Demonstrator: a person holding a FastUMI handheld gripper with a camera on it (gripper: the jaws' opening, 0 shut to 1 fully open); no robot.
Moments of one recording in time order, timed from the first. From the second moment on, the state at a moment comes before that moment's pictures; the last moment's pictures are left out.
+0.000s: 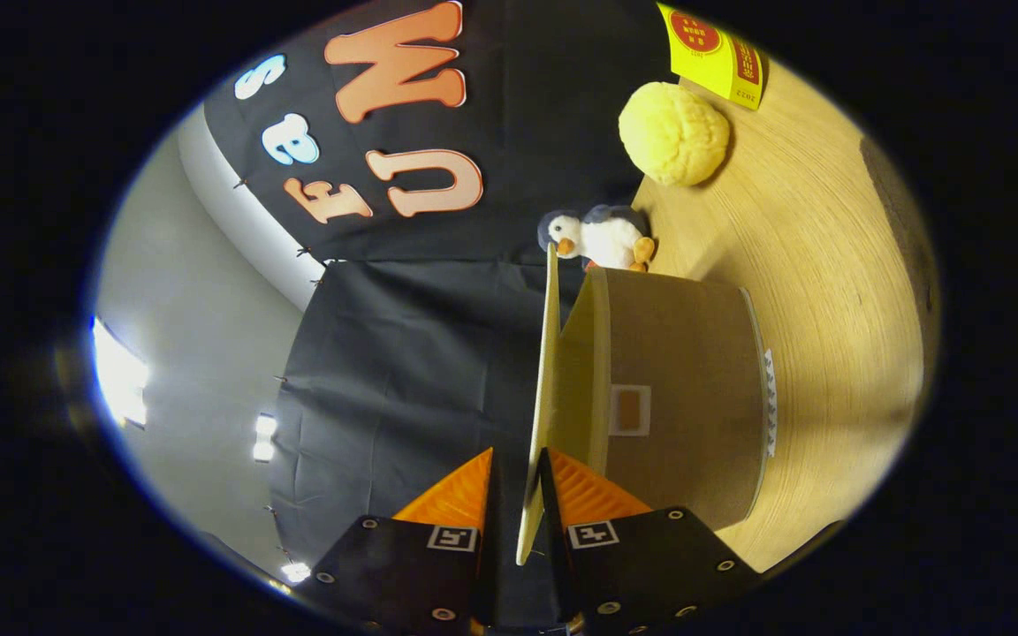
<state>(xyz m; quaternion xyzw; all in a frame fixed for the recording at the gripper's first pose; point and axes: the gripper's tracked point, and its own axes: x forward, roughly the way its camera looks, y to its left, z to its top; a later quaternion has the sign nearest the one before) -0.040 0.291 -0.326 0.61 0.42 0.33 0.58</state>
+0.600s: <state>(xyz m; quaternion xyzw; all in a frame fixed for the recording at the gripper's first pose) -0.034 0.360 -0.238 0.52 0.42 0.39 0.64</state>
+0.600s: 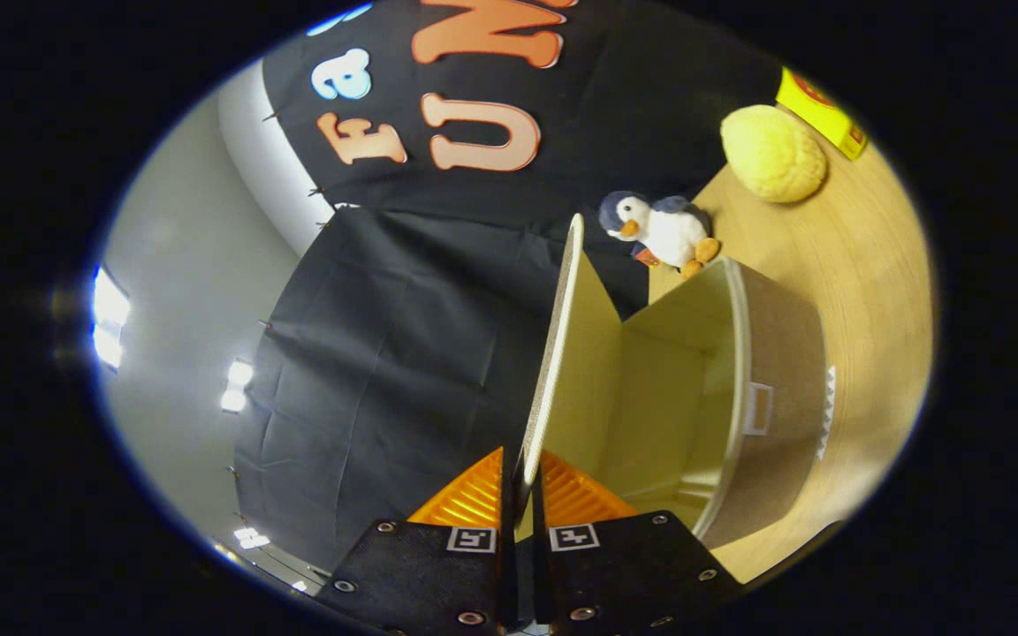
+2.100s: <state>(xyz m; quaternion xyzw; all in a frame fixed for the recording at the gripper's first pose) -0.010 0.298 -0.279 0.23 0.37 0.20 0.88</state>
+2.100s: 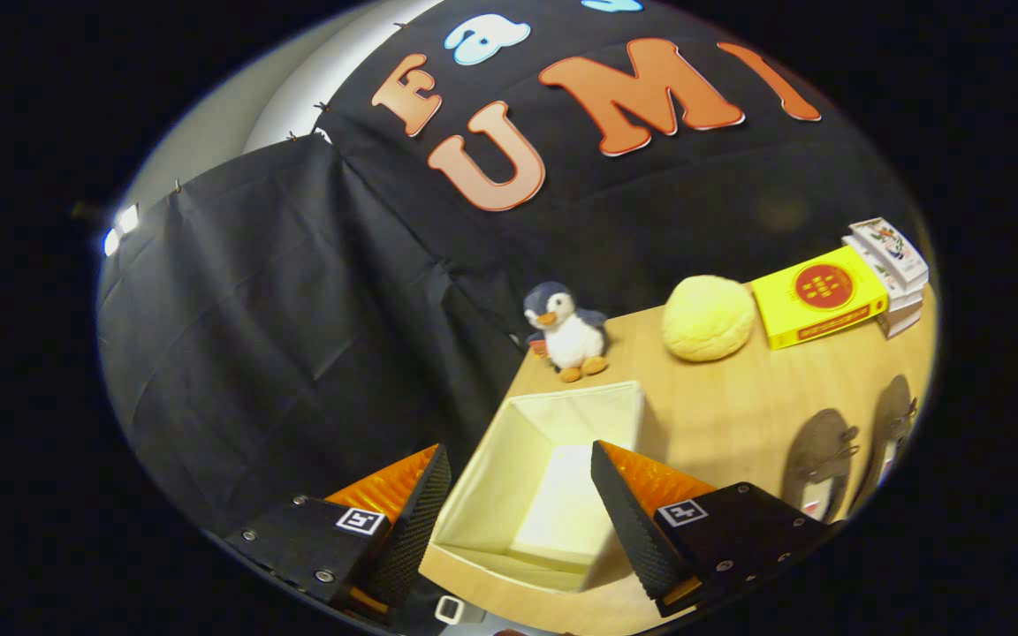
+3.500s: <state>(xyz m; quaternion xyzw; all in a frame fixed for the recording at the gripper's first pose) -0.055 0.063 -0.510 0.03 0.53 0.04 0.85</state>
